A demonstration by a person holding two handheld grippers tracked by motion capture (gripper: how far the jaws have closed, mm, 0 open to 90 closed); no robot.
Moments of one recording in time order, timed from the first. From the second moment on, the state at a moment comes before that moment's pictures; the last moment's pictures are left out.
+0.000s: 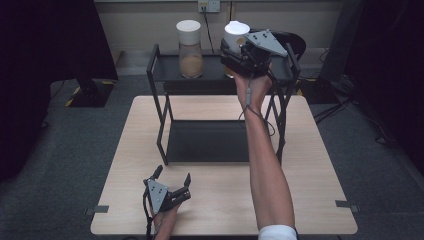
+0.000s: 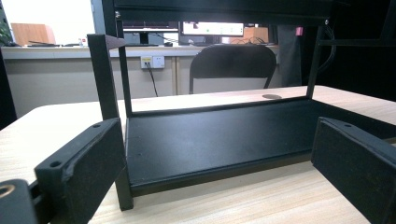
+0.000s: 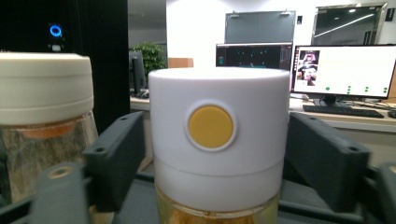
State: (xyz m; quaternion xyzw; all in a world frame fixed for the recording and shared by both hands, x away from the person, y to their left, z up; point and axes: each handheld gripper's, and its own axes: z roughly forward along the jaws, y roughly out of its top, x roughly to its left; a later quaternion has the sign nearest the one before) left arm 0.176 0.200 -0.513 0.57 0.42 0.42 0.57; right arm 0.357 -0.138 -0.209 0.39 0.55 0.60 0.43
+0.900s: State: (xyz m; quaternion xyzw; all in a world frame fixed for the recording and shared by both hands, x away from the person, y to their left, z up) left arm 0.175 0.199 -0.514 0.57 0.42 0.42 0.57; right arm 0.327 -0.140 -0.231 0.38 0.54 0.60 0.44
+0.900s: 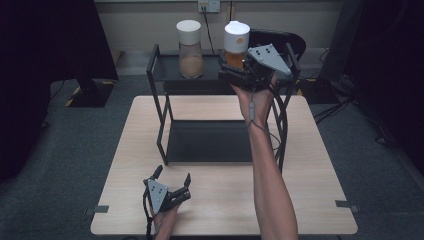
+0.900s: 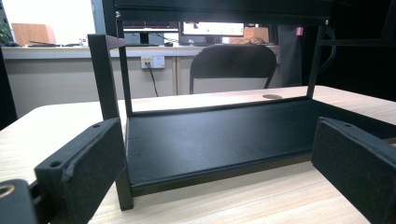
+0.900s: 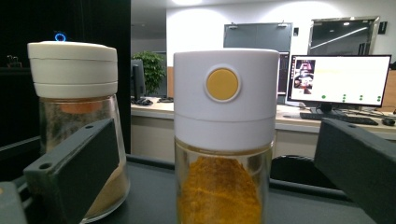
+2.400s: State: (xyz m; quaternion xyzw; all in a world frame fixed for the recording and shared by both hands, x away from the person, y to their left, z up) left arm 0.175 0.199 -0.514 0.57 0.42 0.42 0.57; right arm 0.264 -0.157 -0.284 0.37 0.53 0.62 0.44
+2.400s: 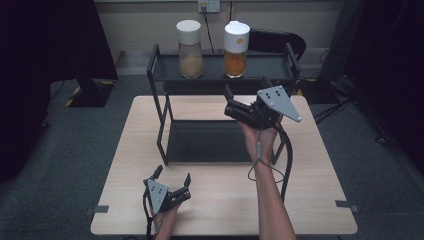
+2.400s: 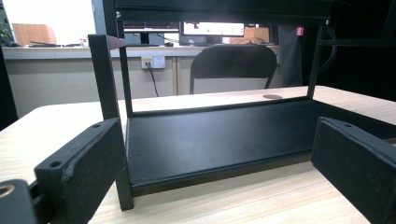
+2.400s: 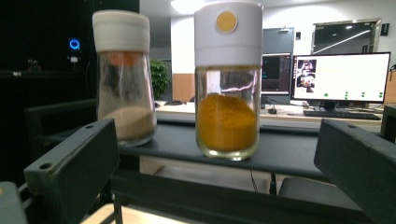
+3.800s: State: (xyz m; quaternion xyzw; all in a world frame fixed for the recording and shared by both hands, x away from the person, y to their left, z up) left arm 0.175 0.199 -0.514 0.57 0.42 0.42 0.57; right arm 0.200 -0.178 -0.356 0.37 0.53 0.61 0.45
